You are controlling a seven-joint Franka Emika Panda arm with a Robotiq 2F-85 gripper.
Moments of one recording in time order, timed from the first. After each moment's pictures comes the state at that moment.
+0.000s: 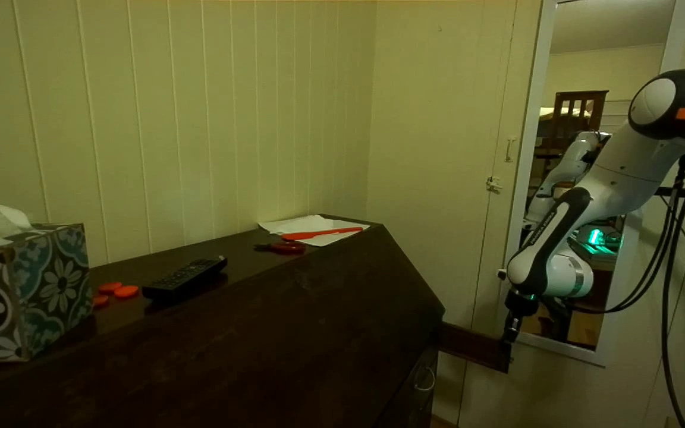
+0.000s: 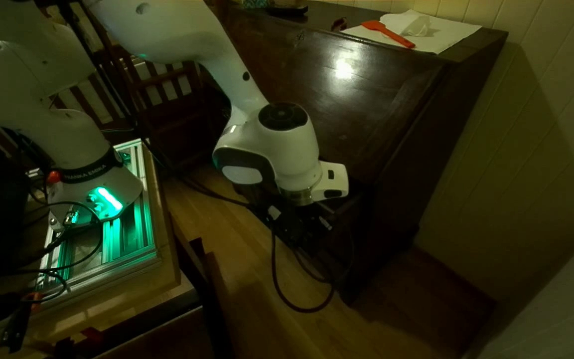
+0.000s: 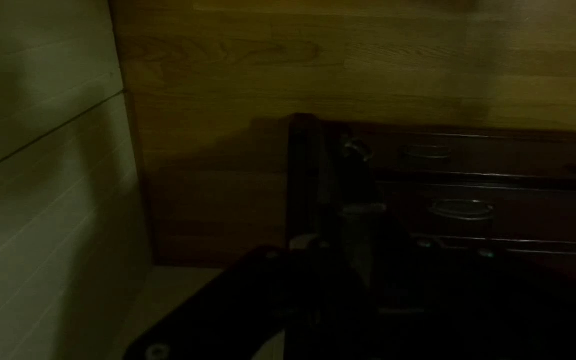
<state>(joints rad) -0.98 0.57 0.24 -2.30 -0.13 3.00 -0.92</state>
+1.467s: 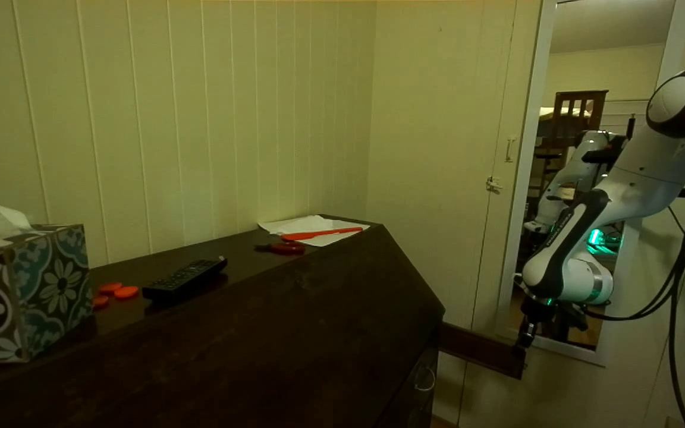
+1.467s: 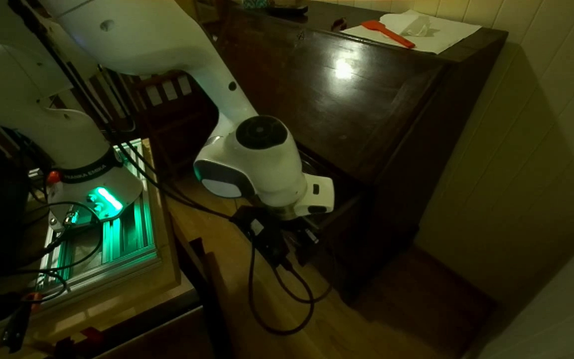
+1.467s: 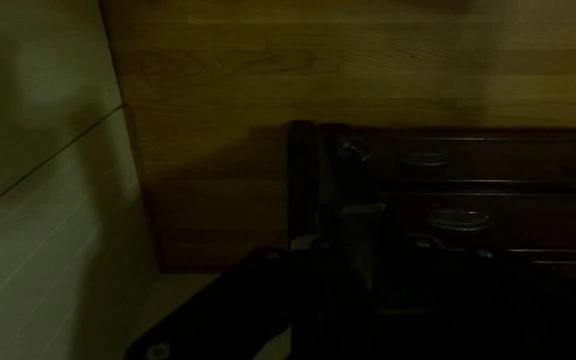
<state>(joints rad) -1.11 0.57 0.30 -2.37 -0.13 3.03 -0.97</state>
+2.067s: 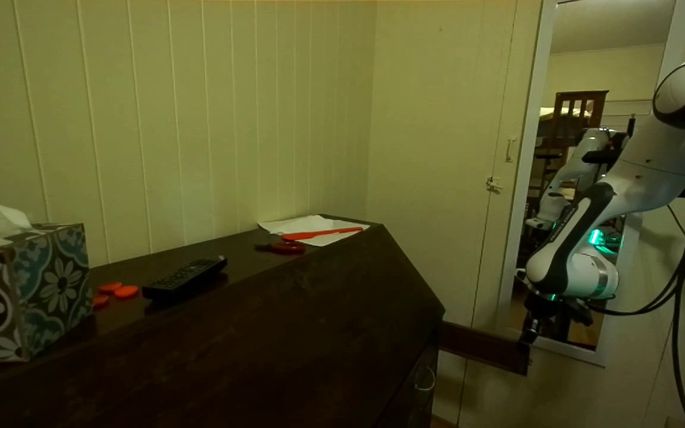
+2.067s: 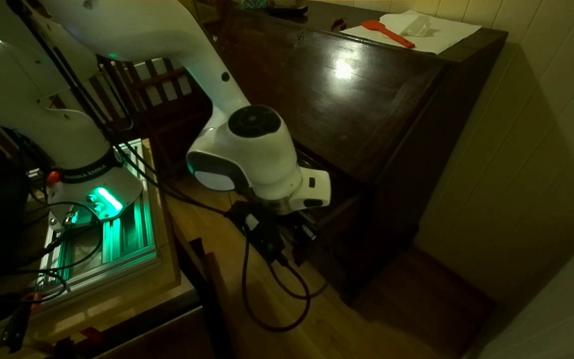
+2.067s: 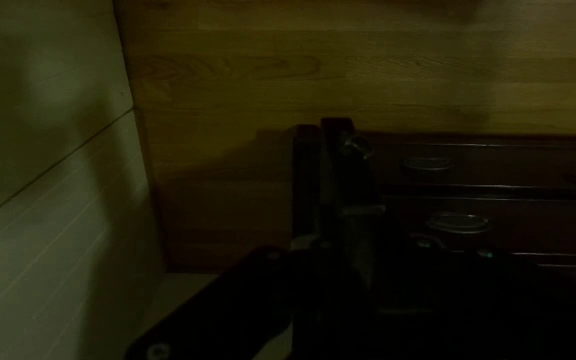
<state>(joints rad) -1.11 0.51 0.30 -2.41 -0.13 3.03 -0.97</state>
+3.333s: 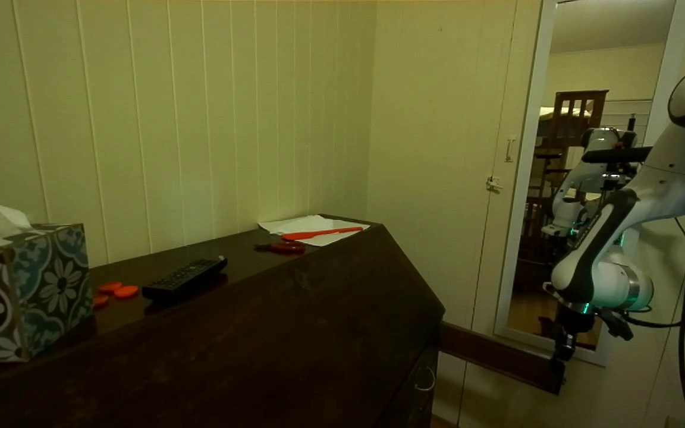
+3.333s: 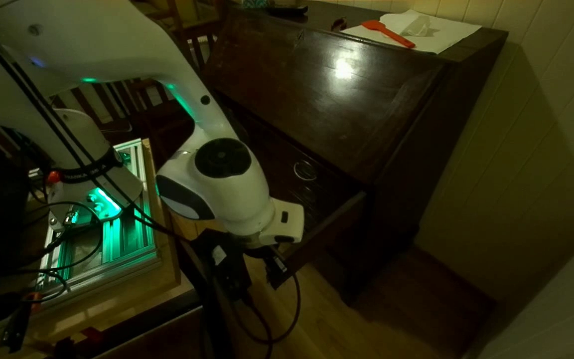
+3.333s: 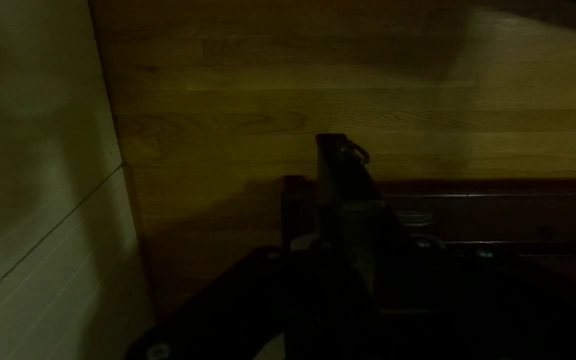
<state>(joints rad) -1.20 0.51 0.25 -2.46 -0.13 3.01 -1.09</state>
